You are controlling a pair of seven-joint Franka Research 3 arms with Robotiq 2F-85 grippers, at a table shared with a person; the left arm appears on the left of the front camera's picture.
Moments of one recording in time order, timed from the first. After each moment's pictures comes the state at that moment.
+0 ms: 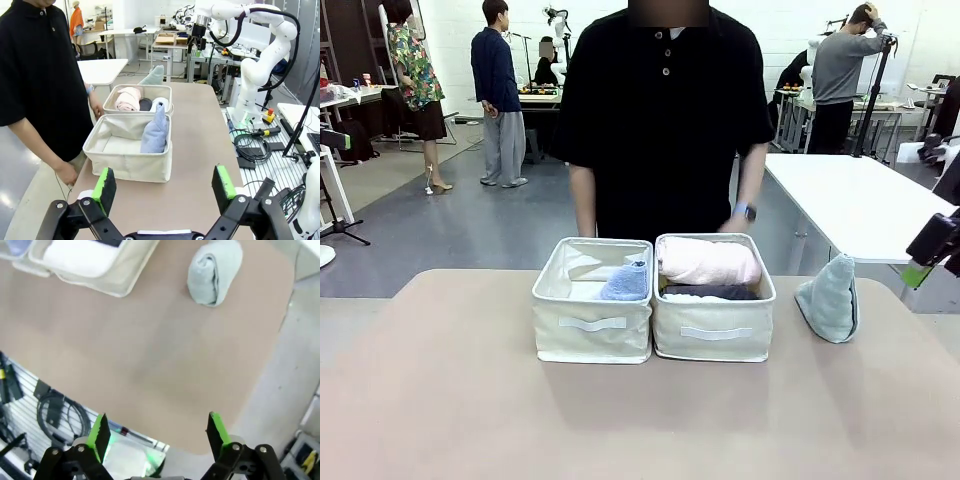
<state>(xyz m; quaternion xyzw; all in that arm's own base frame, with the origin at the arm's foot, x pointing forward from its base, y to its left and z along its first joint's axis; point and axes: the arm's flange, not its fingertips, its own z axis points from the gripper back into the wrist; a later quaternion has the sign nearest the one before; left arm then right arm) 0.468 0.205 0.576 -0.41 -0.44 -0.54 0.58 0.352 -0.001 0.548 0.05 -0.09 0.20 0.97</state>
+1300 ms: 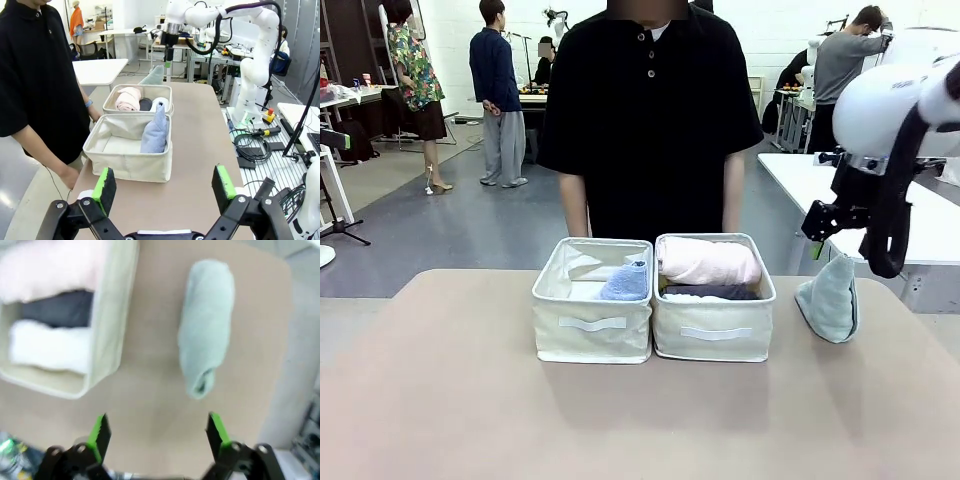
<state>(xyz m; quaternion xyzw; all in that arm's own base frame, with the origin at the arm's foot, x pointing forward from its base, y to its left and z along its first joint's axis) 0.468 0.205 0.576 -0.41 -0.44 -0.54 0.58 0.497 0.073 0.508 0.00 -0.07 0.06 1.00</state>
